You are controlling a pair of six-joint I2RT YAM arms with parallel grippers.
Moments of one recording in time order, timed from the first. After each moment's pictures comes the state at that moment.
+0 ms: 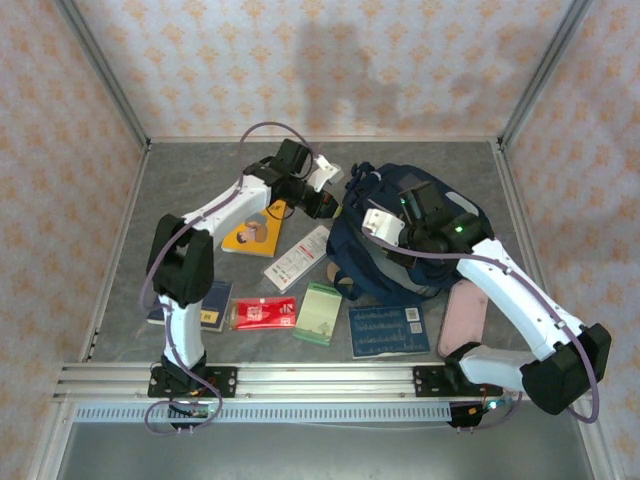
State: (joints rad) left arm -0.43 2.00 1.67 -0.64 0.63 0.08; right arm 0.52 1.19 1.15 -0.92 -0.09 -0.74
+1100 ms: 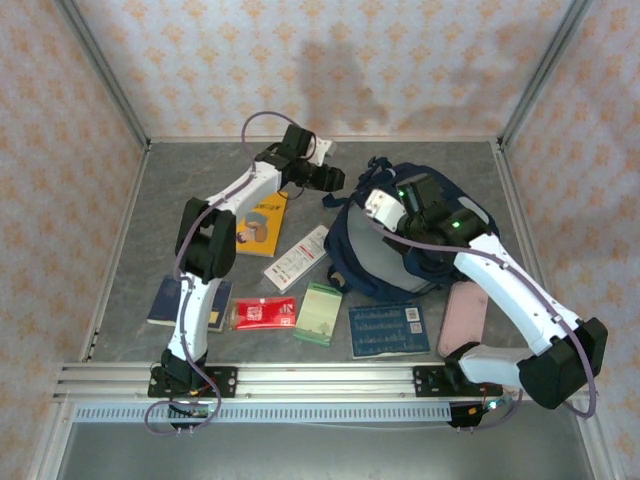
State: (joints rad) left arm -0.37 2.23 1.93 -0.52 0.46 -0.24; right arm 0.51 1.23 1.18 -0.80 0.04 -0.54
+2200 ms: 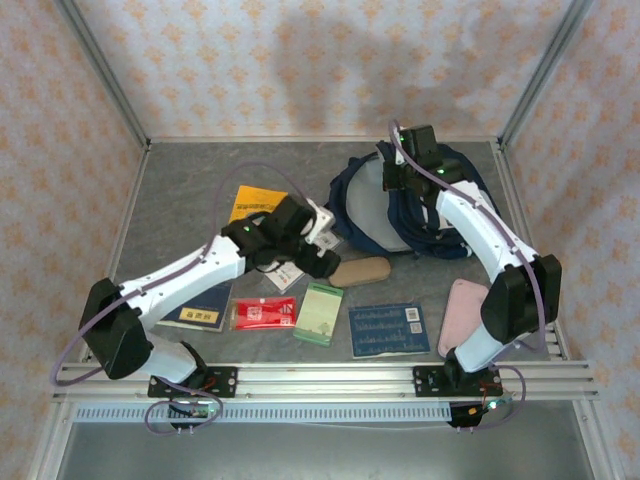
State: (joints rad) left arm -0.75 1.44 1.16 -0.66 0.05 -0.13; right arm 0.33 1.60 1.48 -0.62 0.07 0.16
